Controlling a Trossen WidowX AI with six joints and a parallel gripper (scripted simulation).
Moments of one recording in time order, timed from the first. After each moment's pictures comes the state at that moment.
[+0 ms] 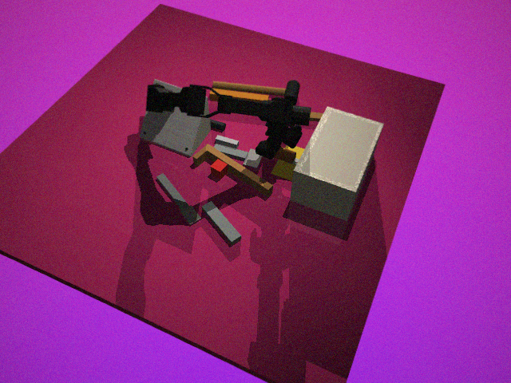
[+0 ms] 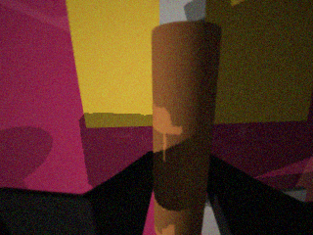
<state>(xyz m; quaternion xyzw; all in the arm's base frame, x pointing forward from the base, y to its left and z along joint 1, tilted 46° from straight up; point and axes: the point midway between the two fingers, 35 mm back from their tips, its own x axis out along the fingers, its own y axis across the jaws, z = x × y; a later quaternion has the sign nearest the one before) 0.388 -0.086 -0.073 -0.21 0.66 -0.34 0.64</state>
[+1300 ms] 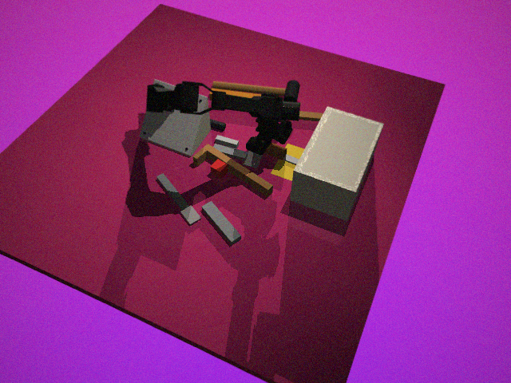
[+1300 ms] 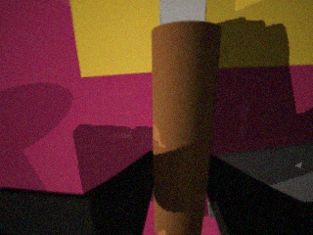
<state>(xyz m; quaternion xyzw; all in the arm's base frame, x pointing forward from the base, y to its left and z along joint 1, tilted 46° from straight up) 0.353 -0.079 -0.076 -0.21 0.66 -0.34 0.64</state>
